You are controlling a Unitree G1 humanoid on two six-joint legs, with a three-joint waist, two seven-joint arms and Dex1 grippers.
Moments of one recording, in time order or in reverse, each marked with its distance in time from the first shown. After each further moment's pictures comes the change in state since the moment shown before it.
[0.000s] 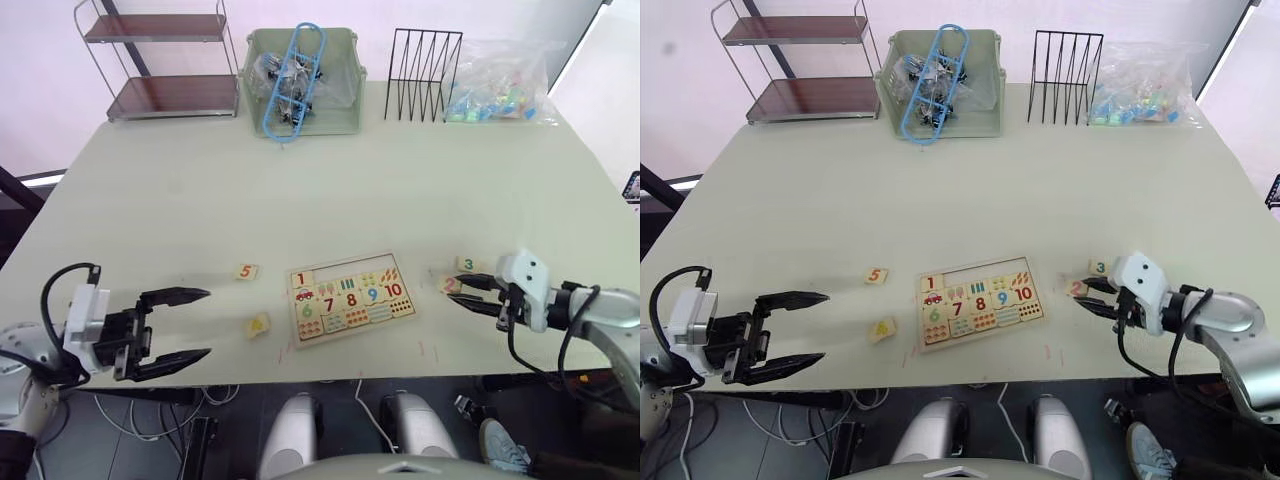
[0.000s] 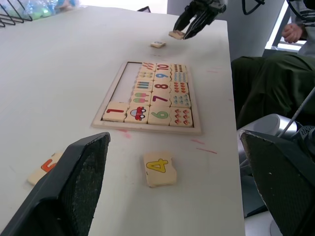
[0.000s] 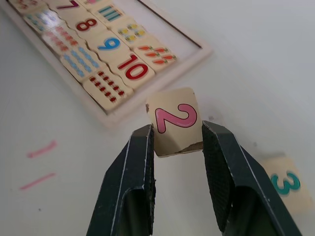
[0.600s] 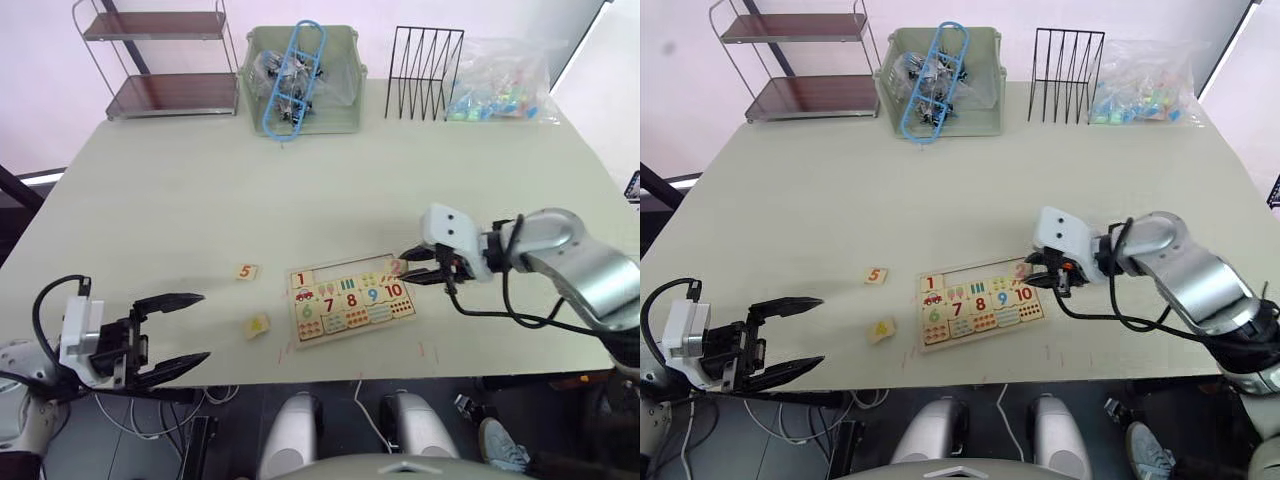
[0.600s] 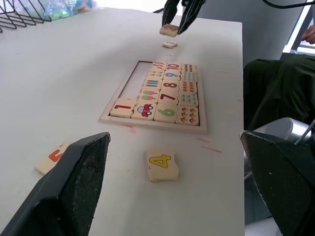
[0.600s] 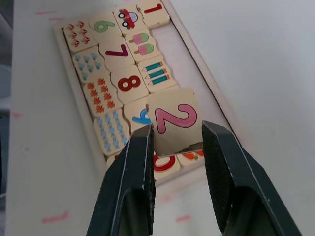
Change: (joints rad) left arm 0.050 -0.101 0.126 -0.071 0.079 0.056 0.000; right arm -0.622 0.048 0.436 0.049 -0.042 0.333 0.088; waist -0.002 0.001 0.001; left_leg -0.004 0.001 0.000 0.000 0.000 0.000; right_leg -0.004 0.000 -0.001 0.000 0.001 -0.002
